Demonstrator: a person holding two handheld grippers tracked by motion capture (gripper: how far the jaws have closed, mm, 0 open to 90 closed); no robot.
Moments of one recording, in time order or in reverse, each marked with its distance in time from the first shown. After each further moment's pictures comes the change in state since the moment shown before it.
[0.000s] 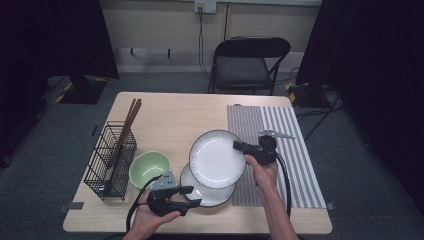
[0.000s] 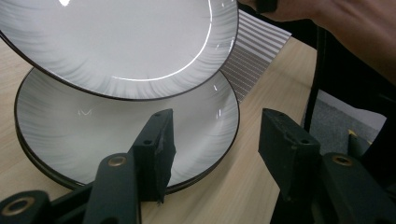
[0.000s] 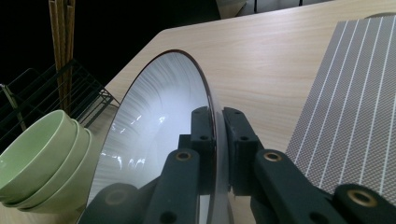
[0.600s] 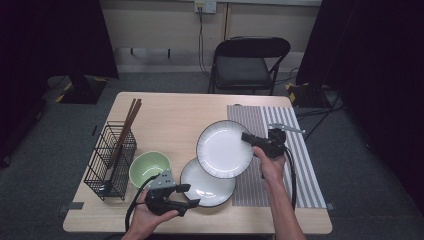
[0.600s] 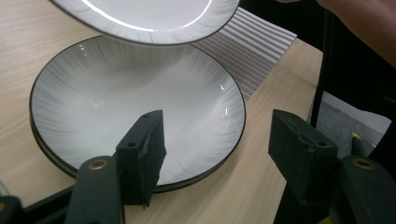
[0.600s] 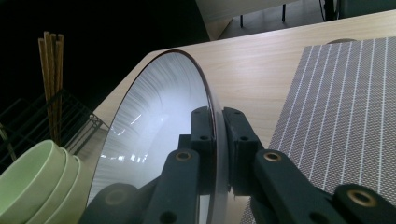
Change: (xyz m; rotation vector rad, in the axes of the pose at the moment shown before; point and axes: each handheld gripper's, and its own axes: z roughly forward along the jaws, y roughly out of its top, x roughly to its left) left arm 0.002 0.000 -0.003 0.000 0.023 -0.012; right arm -0.016 0.020 -0.013 -0.056 -0.038 0.041
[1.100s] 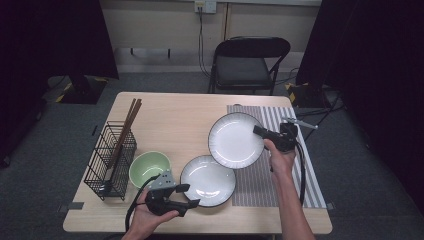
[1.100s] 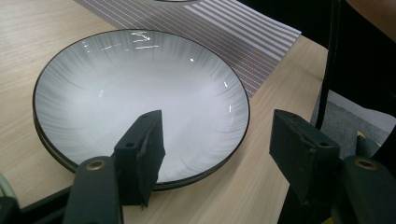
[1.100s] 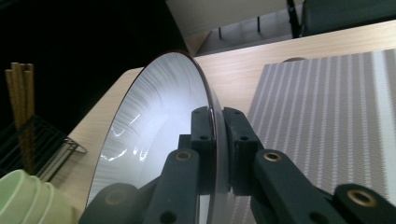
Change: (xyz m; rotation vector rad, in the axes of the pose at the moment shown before) left arm 0.000 -0.002 0.001 0.012 0.008 0.005; right arm -0.025 0.019 -0.013 -0.045 -0.078 0.035
